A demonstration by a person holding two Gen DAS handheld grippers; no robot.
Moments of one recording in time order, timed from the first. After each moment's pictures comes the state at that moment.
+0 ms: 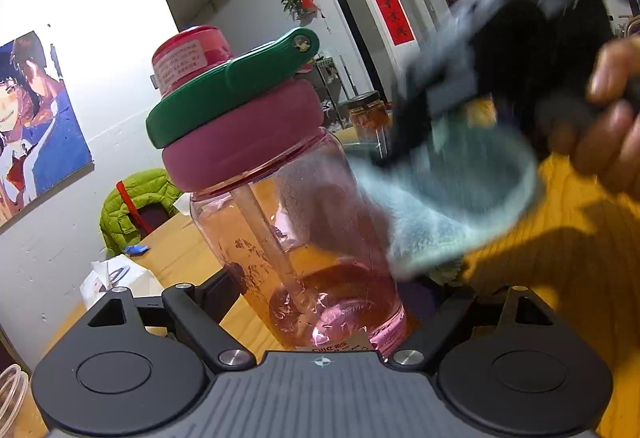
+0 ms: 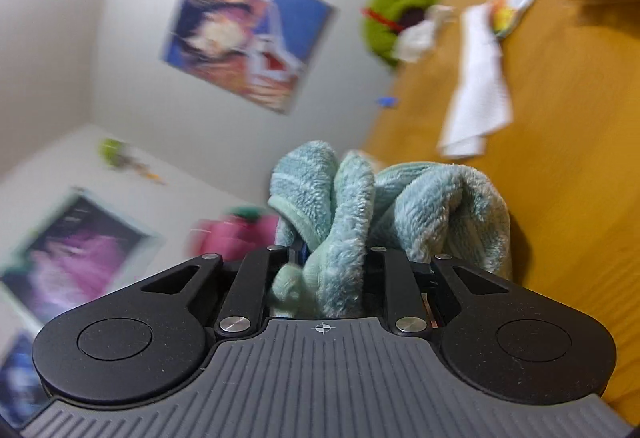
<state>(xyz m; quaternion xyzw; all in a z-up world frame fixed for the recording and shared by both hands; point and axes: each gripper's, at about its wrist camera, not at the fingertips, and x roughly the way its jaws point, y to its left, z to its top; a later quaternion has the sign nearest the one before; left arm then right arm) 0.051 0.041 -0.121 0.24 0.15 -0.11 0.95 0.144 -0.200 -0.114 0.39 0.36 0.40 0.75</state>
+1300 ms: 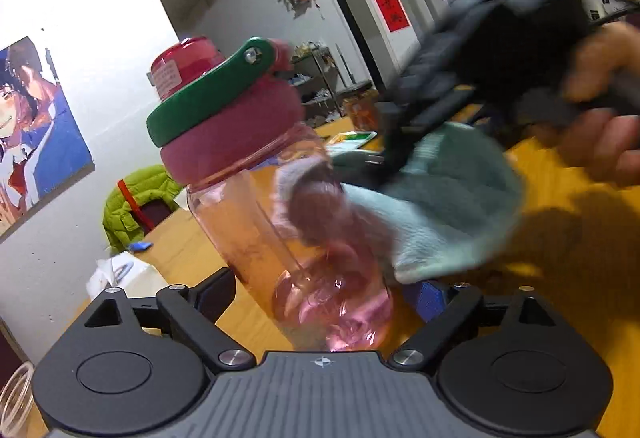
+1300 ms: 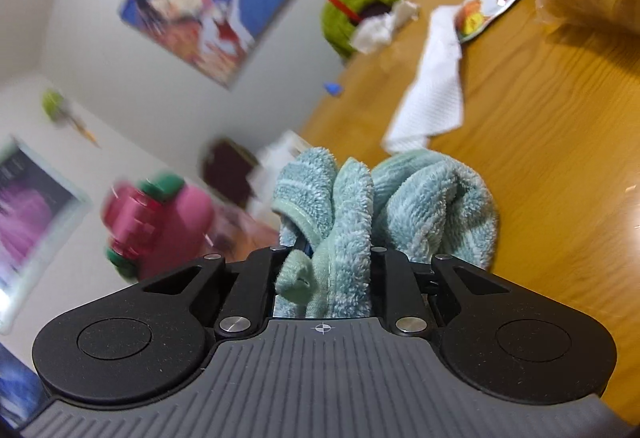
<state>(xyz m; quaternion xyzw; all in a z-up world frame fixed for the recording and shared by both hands) 0.040 0.038 -0.110 0.24 0.18 -0.12 0.95 0.157 -0.177 -0.103 0.30 0.37 0.39 0.79</state>
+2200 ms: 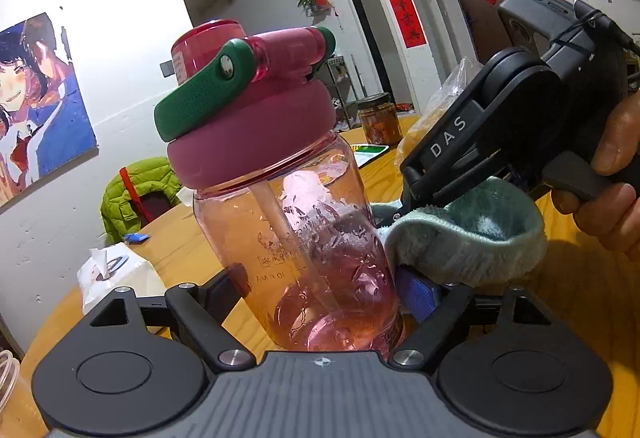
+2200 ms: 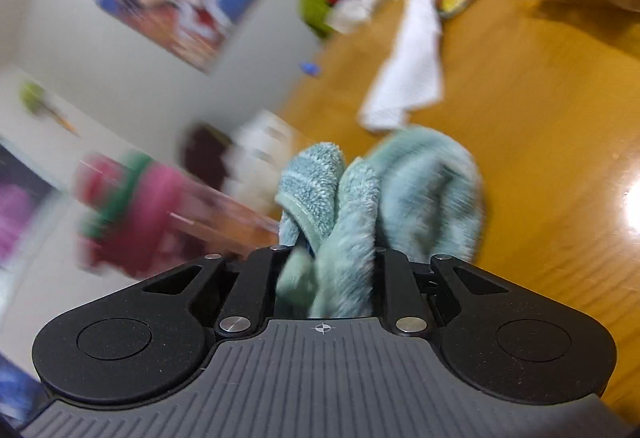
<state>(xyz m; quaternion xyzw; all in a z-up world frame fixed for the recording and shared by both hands) 0.042 0.054 -0.104 0.21 0.16 -0.11 0.96 0.157 -0.165 -0.117 0.29 0.40 0.35 0.79</state>
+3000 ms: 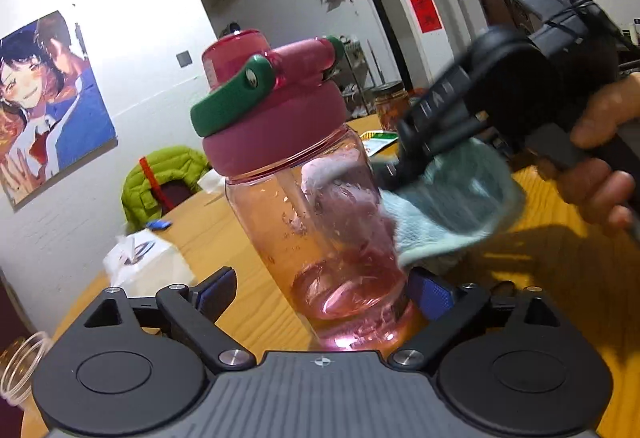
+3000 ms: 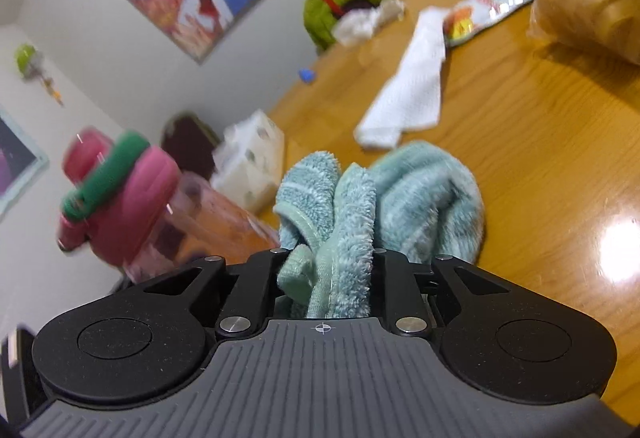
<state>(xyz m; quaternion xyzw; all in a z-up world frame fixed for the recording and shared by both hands) 0.024 0.045 -0.092 0.22 0.18 -0.07 0.96 0.159 -0.166 -0.109 0.29 0.34 0.36 0.82</state>
